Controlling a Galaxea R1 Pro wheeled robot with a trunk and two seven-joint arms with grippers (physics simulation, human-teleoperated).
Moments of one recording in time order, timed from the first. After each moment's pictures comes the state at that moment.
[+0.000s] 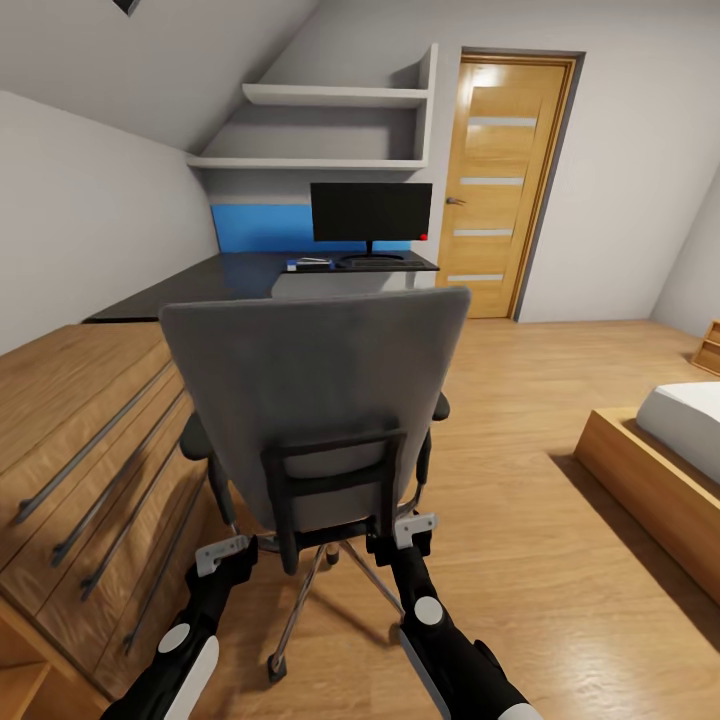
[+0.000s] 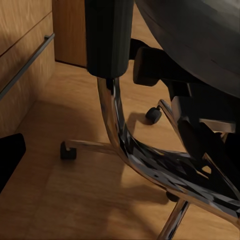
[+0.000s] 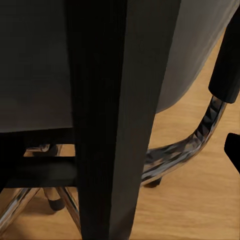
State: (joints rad) left arm -0.30 0.03 -0.09 -0.94 0.33 -0.13 0.15; right arm -0.46 0.17 0.37 -0.76 0.05 -0.17 -0.27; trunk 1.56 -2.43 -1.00
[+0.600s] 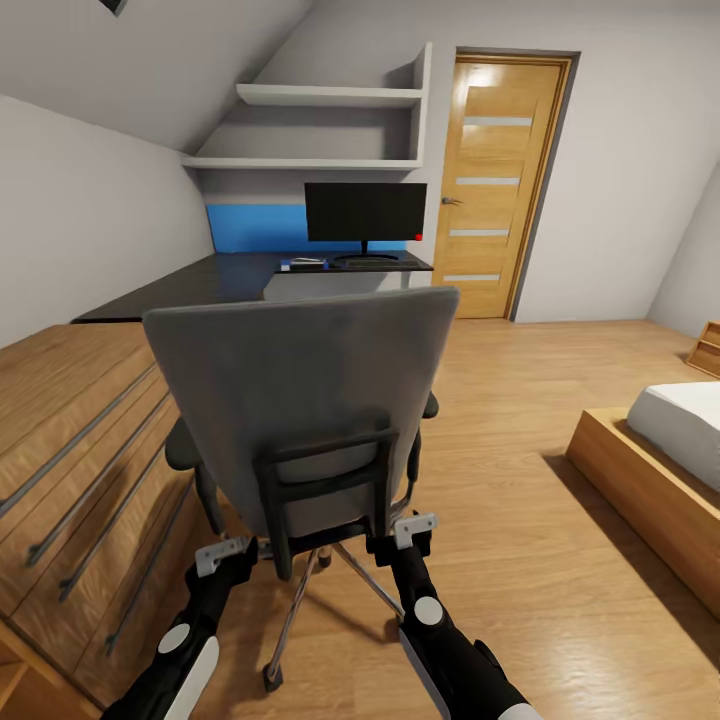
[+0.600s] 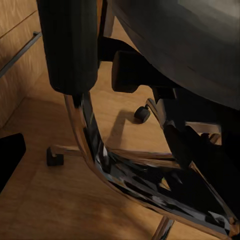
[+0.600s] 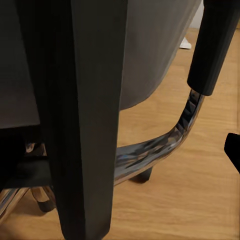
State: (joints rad) left arm -0.30 0.03 -0.09 -0.94 0.33 -0.13 0.15; right arm -0.46 0.17 0.37 -0.76 0.05 -0.17 -0.27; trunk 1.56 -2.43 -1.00
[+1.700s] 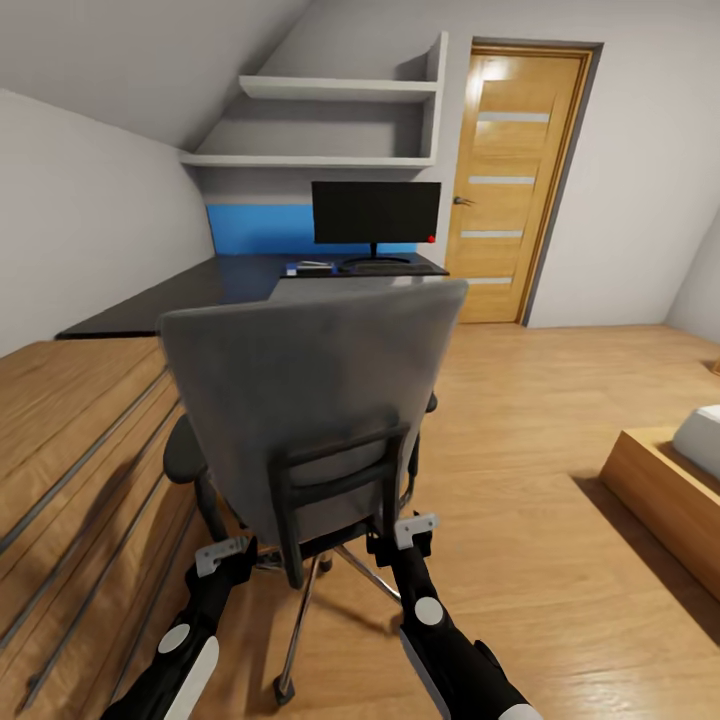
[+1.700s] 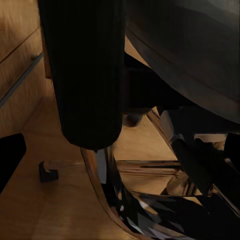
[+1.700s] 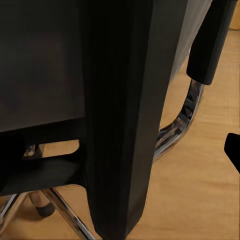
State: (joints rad) left arm -0.30 0.03 -0.09 -0.94 0.33 -0.13 0.15; right arm -0.46 0.17 0.37 -0.76 0.05 -0.17 -0.27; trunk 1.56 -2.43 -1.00
